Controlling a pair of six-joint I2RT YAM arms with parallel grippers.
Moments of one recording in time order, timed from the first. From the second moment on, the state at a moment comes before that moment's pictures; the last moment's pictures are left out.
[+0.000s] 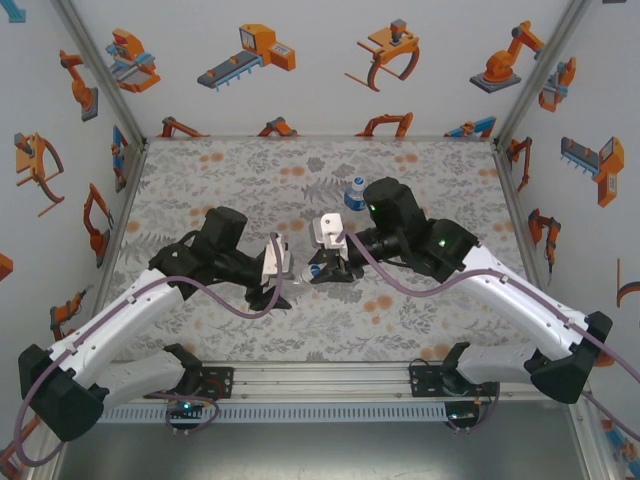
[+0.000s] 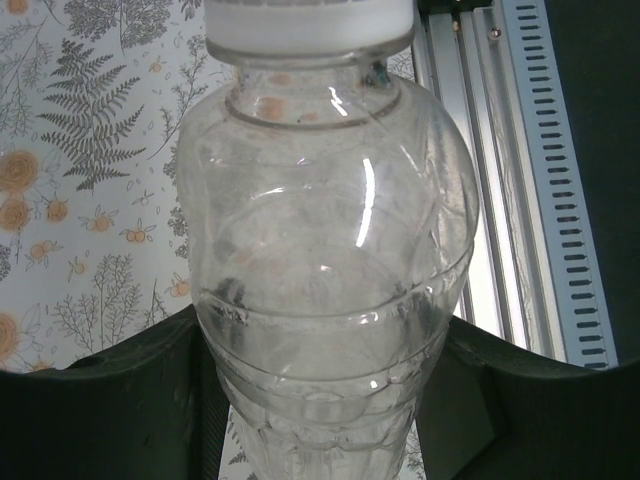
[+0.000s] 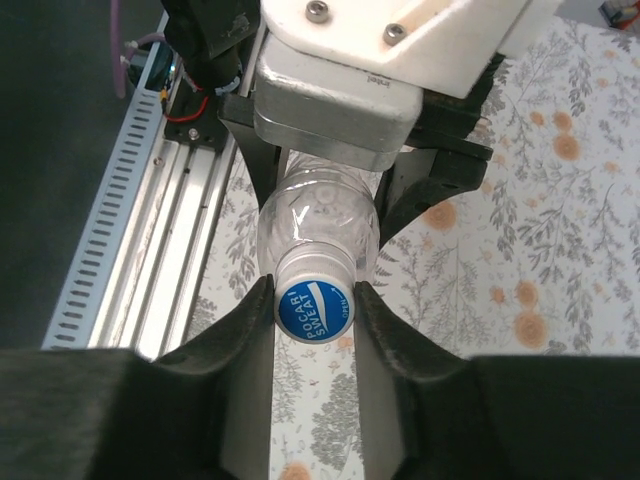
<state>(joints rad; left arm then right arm) -0.69 1.05 0.92 -0.68 0.80 0.72 0.89 1.22 1.31 -0.63 -0.74 -0.58</state>
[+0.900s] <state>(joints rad) -0.68 1.05 0.92 -0.70 0.64 0.66 0.91 1.25 1.24 -0.55 -0.24 0.95</state>
